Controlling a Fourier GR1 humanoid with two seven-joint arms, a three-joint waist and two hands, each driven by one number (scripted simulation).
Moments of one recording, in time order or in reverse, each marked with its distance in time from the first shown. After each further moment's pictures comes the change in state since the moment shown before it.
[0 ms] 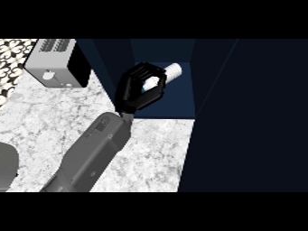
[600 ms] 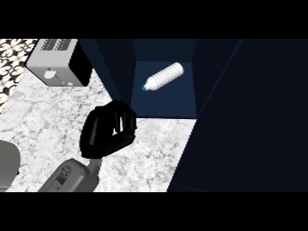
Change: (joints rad) left arm 0.449 0.181 -0.111 -0.561 -0.057 0.068 0.094; right arm -0.107 -0.035 0.155 0.003 0.008 0.050 0.206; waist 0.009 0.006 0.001
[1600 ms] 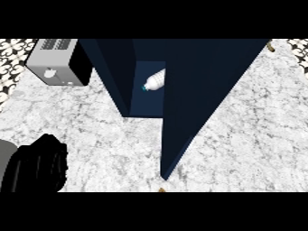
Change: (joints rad) left arm 0.427 0.239 0.175 -0.352 0.088 -0.168 -0.039; right arm -0.421 0.196 0.289 0.137 0.212 -0.129 0.285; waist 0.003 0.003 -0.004
